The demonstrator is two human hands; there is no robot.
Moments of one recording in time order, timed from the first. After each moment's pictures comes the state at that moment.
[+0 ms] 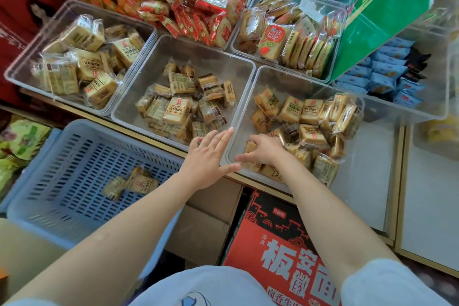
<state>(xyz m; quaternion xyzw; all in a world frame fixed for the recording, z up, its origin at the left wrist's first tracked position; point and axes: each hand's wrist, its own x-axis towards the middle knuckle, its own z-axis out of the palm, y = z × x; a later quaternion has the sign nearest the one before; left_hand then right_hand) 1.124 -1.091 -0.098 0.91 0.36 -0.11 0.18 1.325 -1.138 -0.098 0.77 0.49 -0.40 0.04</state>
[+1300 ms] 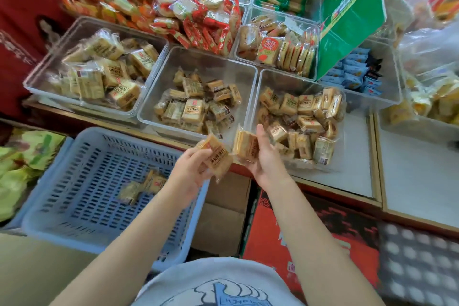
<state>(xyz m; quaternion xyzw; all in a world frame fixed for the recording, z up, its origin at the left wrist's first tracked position) 1.005 -1.118 -0.028 0.33 0.47 0.20 0.79 1.169 -1.191 -0.001 0.62 -0.01 -0.51 -0.60</state>
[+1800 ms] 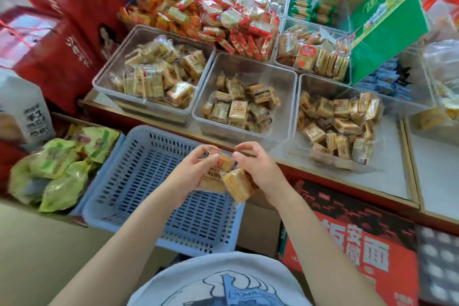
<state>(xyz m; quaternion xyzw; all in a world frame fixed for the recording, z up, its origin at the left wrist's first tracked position) 0.865 -1.073 -0.001 0.49 0.42 0.11 0.75 1.029 -1.166 0.008 0.71 0.26 -0.49 -0.43</state>
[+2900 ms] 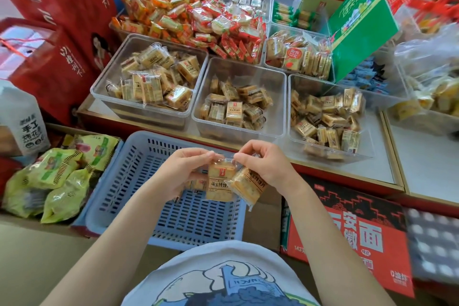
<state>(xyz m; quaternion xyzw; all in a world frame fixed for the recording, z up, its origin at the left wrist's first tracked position) 0.828 -1.055 0.020 0.53 0.35 0.09 0.77 1.010 -1.176 0.046 0.74 0.37 -0.40 -0.39</state>
